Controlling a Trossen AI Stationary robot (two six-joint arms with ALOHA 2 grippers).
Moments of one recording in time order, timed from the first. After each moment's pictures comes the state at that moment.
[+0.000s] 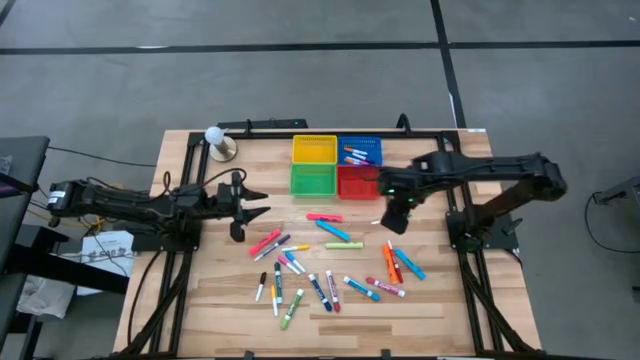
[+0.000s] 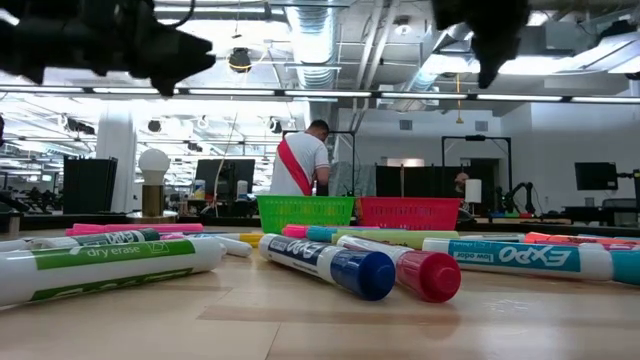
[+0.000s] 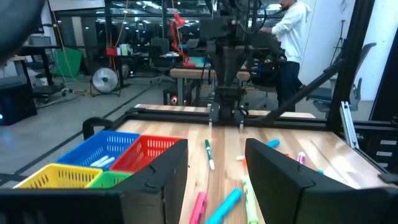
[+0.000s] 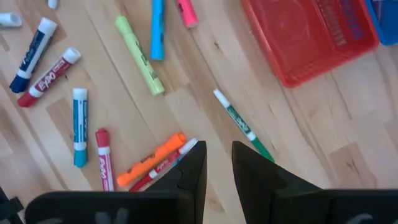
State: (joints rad) left arm -0.04 0.71 0.18 0.58 -0.13 0.03; right arm 0.00 1.36 1.34 -1.29 0.03 0.42
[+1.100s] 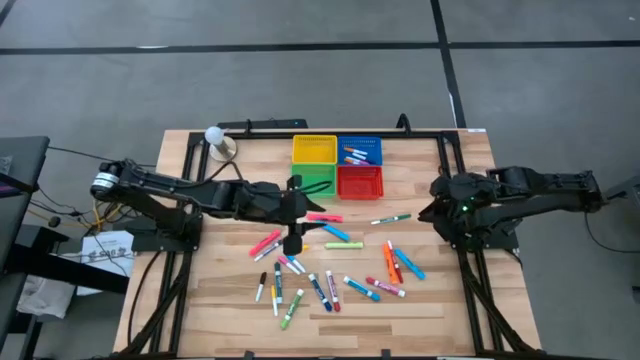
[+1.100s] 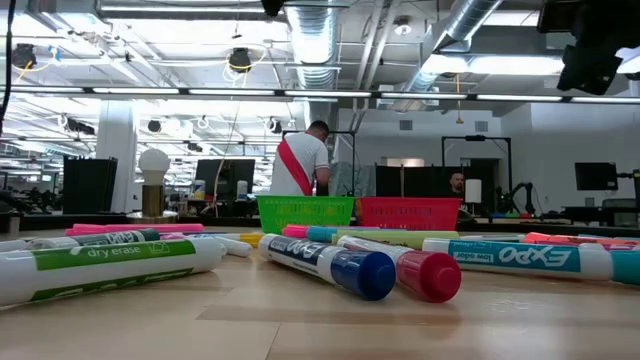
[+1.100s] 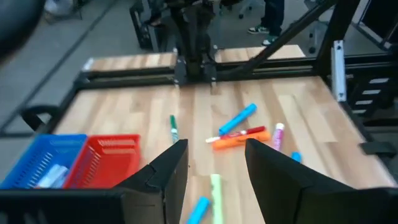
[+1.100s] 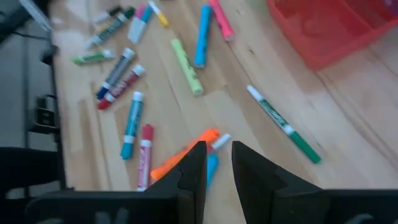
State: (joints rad) left arm -0.20 1.42 1.19 -0.18 -0.19 0.04; right arm 0.08 0.59 0.76 -0.99 -0.03 0.54
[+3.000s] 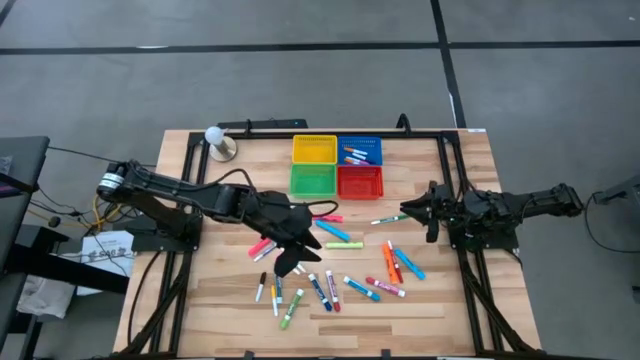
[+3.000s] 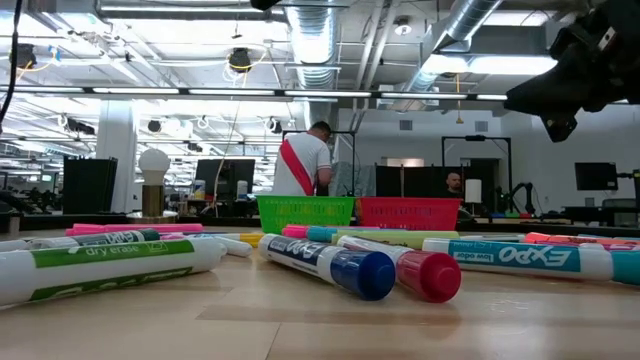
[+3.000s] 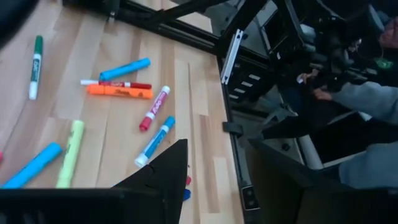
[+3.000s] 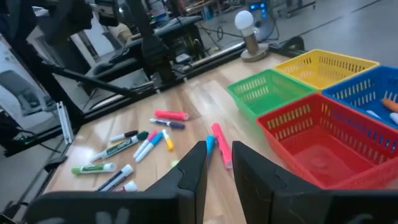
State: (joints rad) left arm -0.24 1.48 1.30 -0.34 0.16 -0.41; right arm 0.17 0.14 0.14 -0.19 0.31 0.36
